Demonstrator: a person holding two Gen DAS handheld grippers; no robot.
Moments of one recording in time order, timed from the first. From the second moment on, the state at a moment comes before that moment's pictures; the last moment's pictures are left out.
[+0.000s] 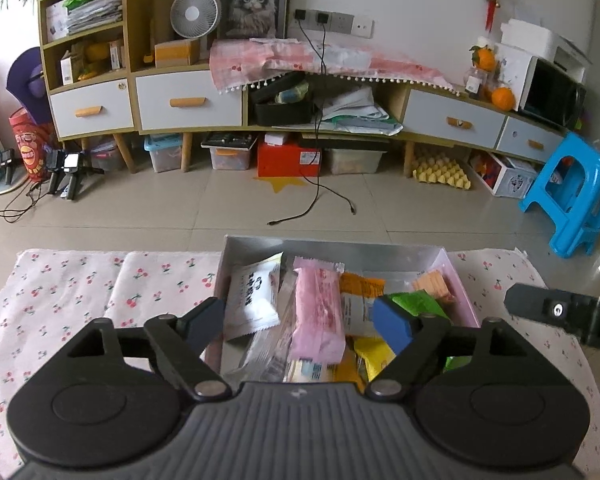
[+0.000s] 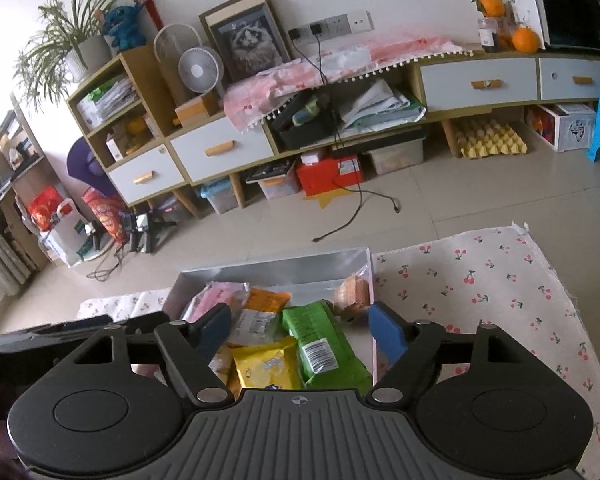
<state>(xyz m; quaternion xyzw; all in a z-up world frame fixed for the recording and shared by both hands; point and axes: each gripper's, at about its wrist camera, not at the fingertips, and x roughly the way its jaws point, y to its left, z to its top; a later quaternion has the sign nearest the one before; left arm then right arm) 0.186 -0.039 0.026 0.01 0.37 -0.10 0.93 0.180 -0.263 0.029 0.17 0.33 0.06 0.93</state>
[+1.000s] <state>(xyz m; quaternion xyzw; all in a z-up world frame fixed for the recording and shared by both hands) 0.097 0.014 0.003 0.02 0.41 -0.09 0.91 0.098 -0.211 0.030 0.08 0.37 0.05 0.93</state>
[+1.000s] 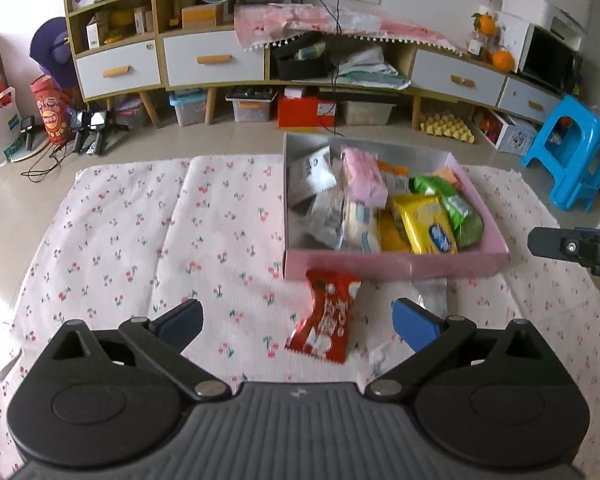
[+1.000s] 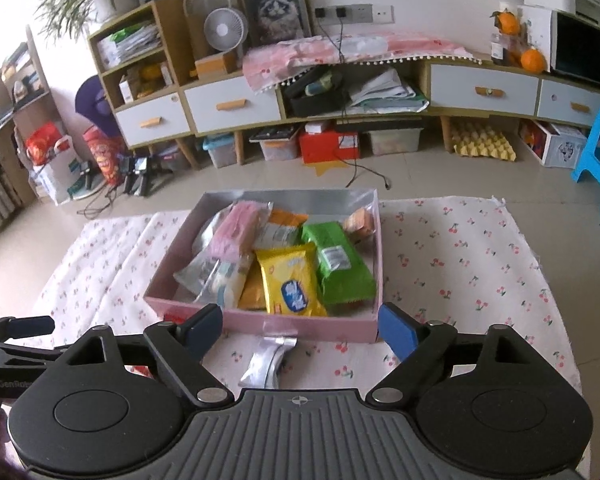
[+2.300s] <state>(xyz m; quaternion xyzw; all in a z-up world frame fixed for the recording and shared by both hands) 0.116 -0.005 -0.066 0.06 0.43 -0.08 0.90 0.114 -0.170 -0.077 -0.05 0.47 0.05 0.88</state>
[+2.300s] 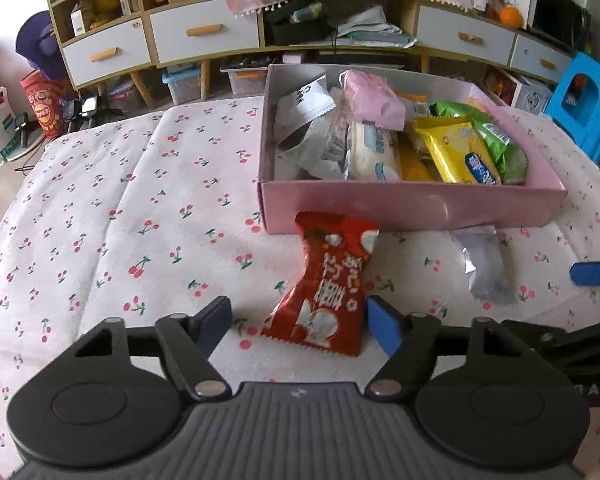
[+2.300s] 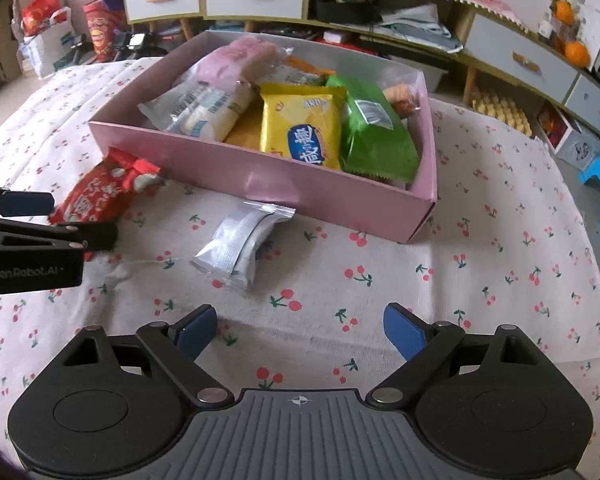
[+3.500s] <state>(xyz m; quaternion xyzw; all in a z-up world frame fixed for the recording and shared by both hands) 0.122 0.013 -0.057 0.04 0.47 -0.07 0.88 0.142 -0.137 -0.078 0.02 0.45 0.04 0.89</state>
